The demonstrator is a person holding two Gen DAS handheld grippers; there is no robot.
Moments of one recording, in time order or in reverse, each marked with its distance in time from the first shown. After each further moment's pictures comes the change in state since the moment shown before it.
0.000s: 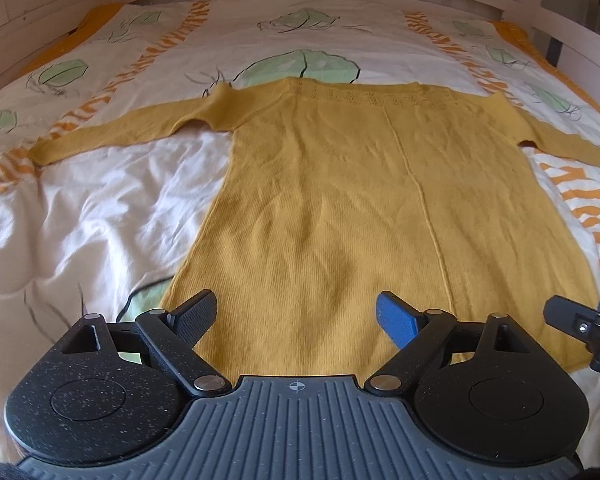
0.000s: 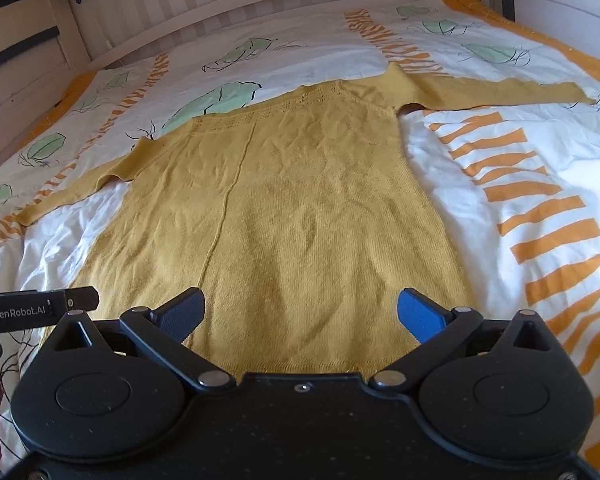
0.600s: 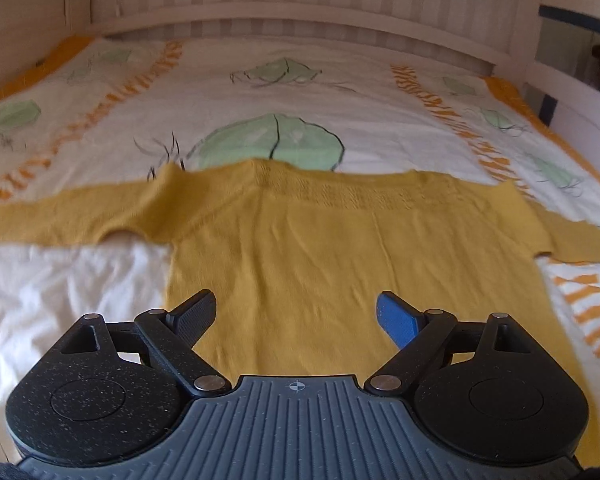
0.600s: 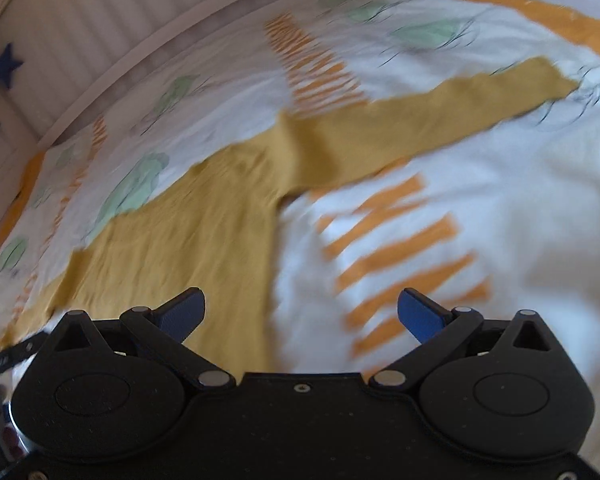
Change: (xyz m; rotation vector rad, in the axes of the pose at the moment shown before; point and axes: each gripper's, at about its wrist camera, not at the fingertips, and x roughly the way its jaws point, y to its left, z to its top) left arm 0.088 -0.012 0.100 -0.019 -0.168 -0.072; right arm 0.059 -0.159 0.125 0.246 0.000 -0.014
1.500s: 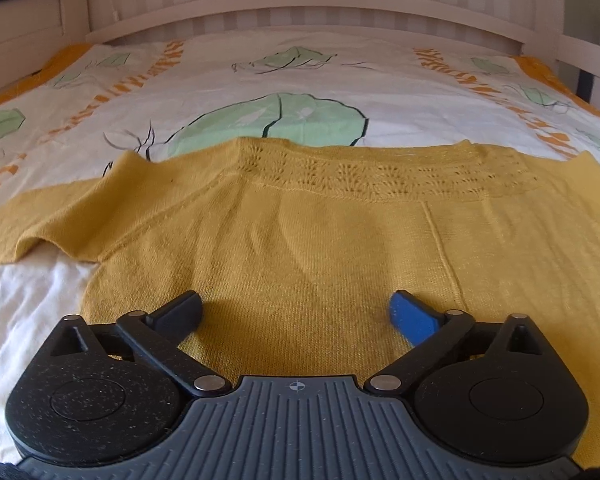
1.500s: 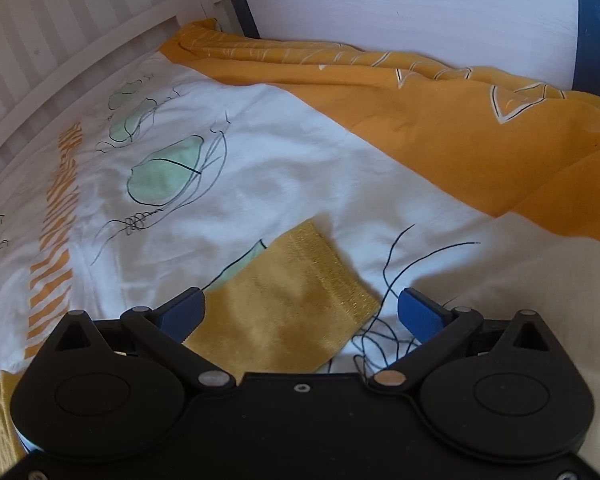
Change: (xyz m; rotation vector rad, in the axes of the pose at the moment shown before) left arm 0.109 -0.021 -0.009 0.009 -0.019 0.075; right arm 0.073 -0.211 0.170 0.233 -0.135 -0.343
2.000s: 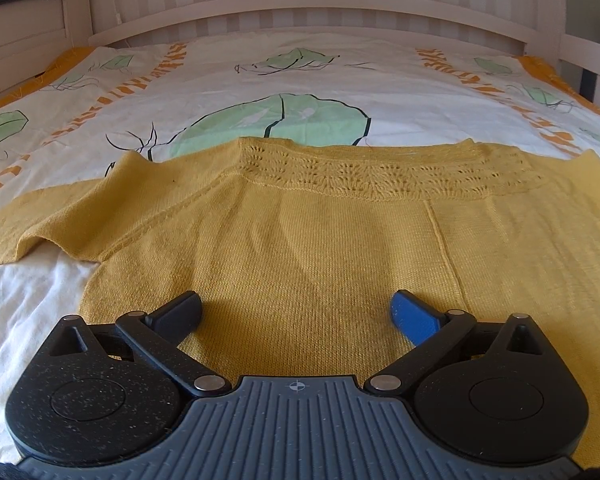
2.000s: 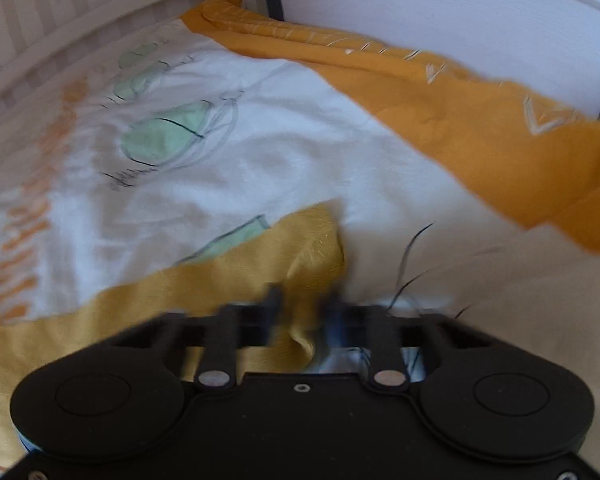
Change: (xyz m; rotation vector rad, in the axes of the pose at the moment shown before) left arm 0.003 -0.003 -0.002 0.004 -0.006 0.016; right arm 0.012 0.011 -0.013 -0.119 0.018 0.002
